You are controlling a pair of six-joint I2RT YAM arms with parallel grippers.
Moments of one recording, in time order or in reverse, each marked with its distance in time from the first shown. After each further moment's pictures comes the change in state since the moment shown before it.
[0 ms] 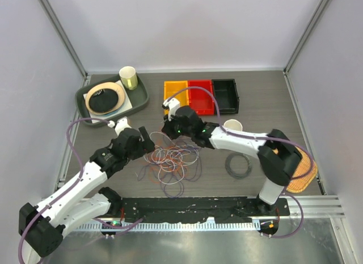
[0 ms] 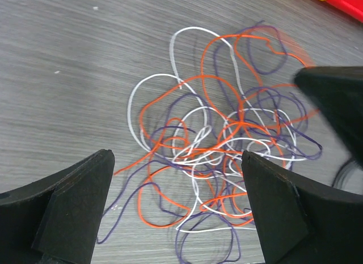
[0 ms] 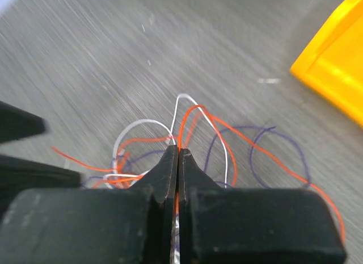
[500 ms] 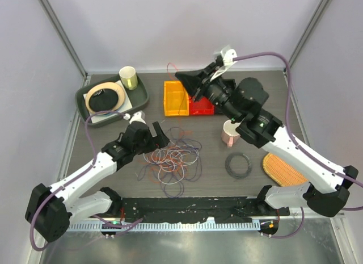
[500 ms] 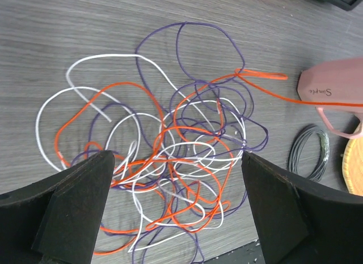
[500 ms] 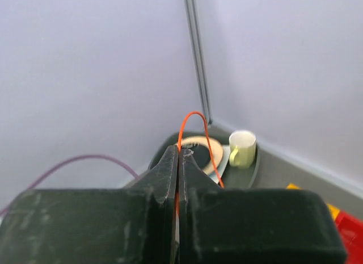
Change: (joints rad) left arm 0.000 0.156 -0.010 0.292 0.237 0.057; right arm 0.005 -0.528 0.270 -0.058 0.115 -0.031
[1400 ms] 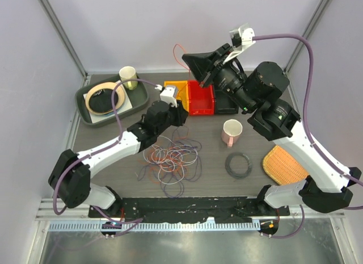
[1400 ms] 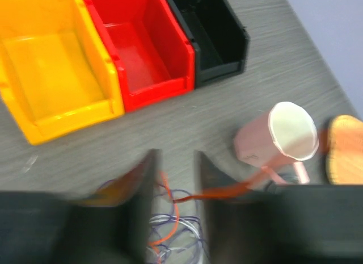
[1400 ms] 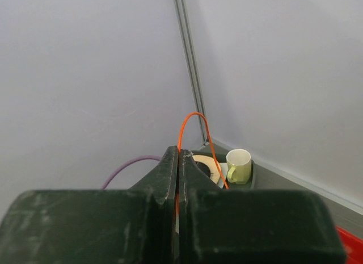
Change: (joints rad) left arm -0.118 0.392 0.296 0.497 0.008 0.411; right arm 0.000 0.059 0.359 -0.210 0.041 -0.002
